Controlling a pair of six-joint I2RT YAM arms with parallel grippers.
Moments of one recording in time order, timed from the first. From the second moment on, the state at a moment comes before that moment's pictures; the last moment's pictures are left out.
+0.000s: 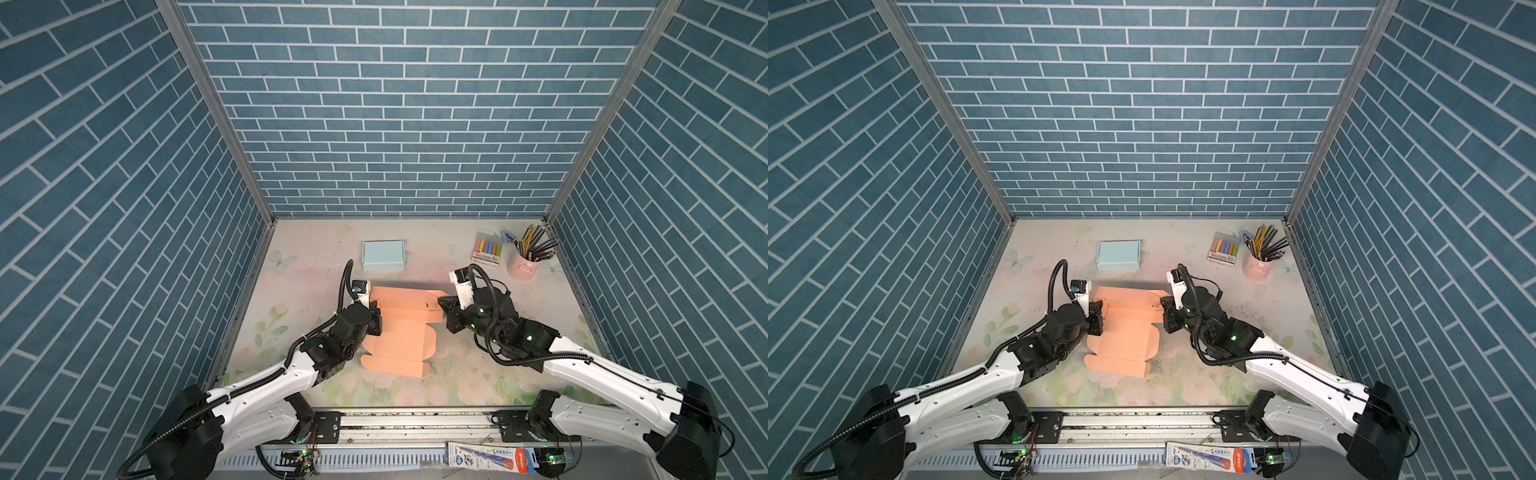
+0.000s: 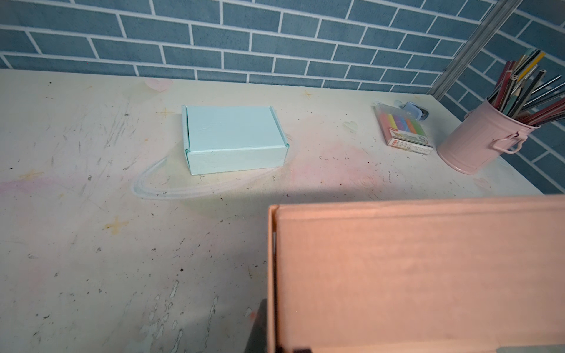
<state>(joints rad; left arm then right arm) -0.79 1.03 0.46 0.08 -0.38 -0.43 0.92 1.04 0.73 -0.18 0.11 0.39</state>
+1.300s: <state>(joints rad) -0.50 0.80 0.39 0.15 0.06 -0.59 0.95 0.89 0.38 0.33 -0.04 0.31</state>
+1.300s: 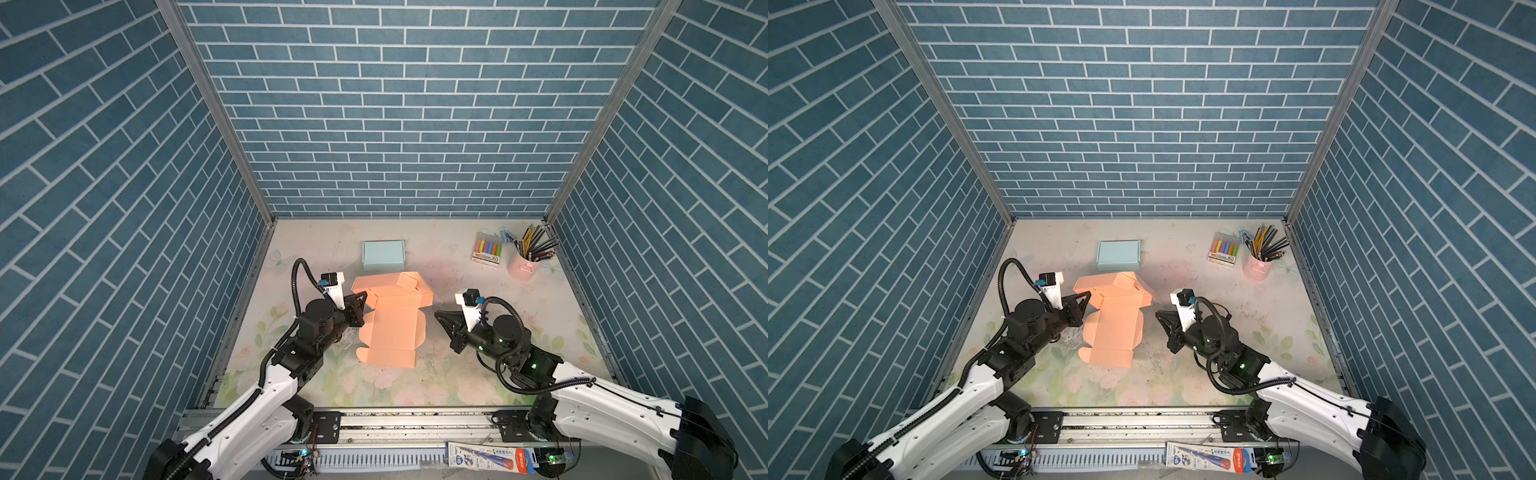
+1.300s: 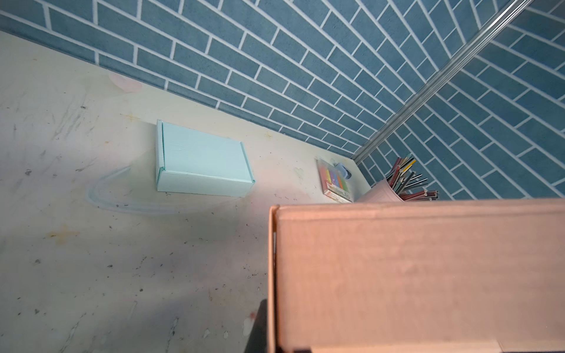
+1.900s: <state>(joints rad) -0.49 0.80 0.36 0.23 0.15 -0.62 0.94 0.99 0.41 0.57 -0.11 0.32</state>
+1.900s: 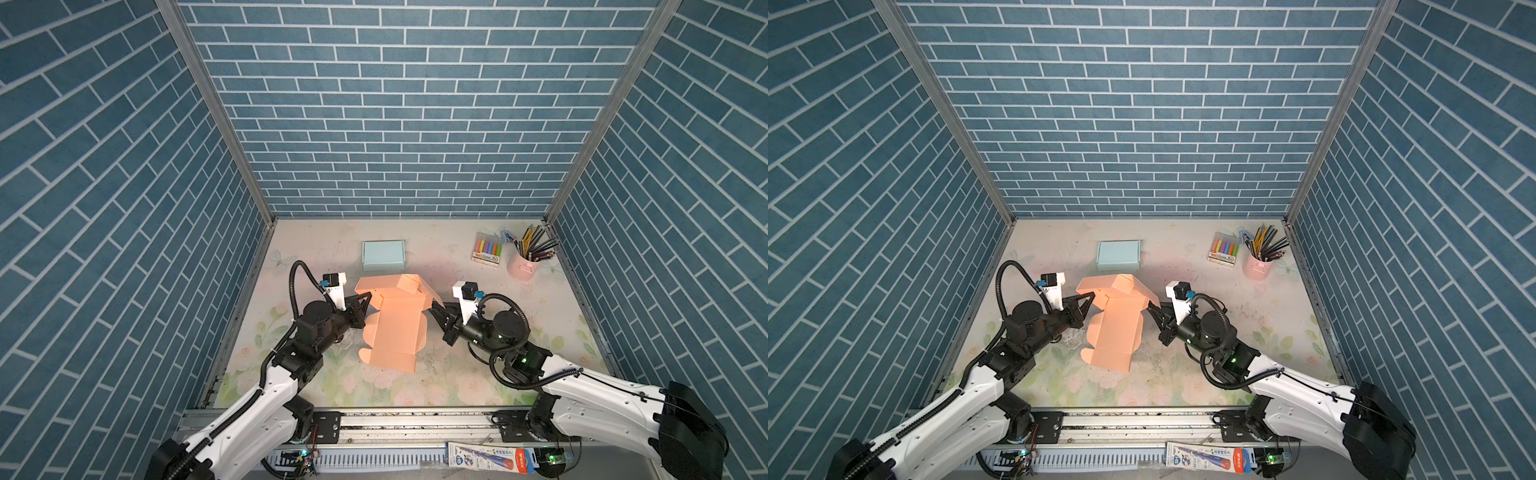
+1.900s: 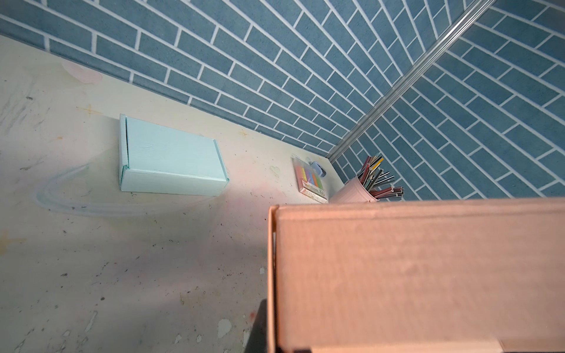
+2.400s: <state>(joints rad) -0.48 0.77 0.32 0.23 0.16 -0.62 0.95 1.06 0.43 0.60 -0.14 0.34</state>
